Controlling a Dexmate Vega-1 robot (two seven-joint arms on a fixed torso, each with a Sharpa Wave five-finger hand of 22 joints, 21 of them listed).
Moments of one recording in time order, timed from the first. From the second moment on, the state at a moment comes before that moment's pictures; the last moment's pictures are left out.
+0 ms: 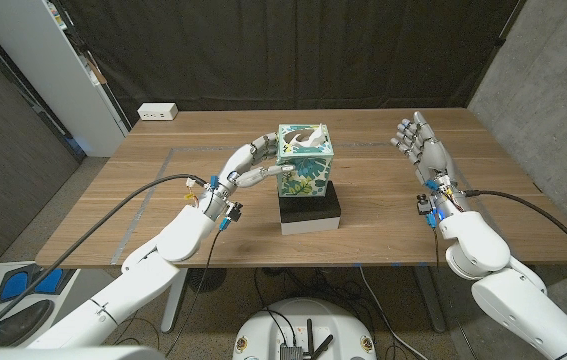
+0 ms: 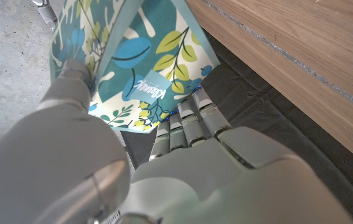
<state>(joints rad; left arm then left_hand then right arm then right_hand) 1.20 0.70 0.35 -1.89 -0.08 -0.43 0.16 0.80 -0.05 0.41 -0.17 0.24 0.26 0.14 0.25 0.20 0.28 0.07 0.30 0.26 0.44 -0.03 0.23 0.18 0.50 0.01 0.26 0.19 -1.45 -0.66 -0.09 -2.10 0.43 0.27 -0.30 0.24 0.02 0.17 -0.13 0.18 0.11 0.13 0.20 0.19 0.16 0.11 0.20 0.21 0.07 0.06 0.22 0.41 0.29 0.05 0.20 0.17</state>
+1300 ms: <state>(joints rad) 1.18 0.69 0.36 -1.88 -0.08 -0.44 0.15 0.81 -0.04 0.40 -0.17 0.24 0.27 0.14 0.24 0.21 0.29 0.06 0.30 0.26 0.44 -0.03 0.23 0.18 0.51 0.01 0.26 0.19 -1.48 -0.65 0.02 -2.29 0.34 0.13 -0.34 0.23 0.02 0.17 -0.13 0.18 0.12 0.13 0.20 0.19 0.16 0.11 0.20 0.21 0.08 0.06 0.22 0.41 0.30 0.05 0.20 0.17</state>
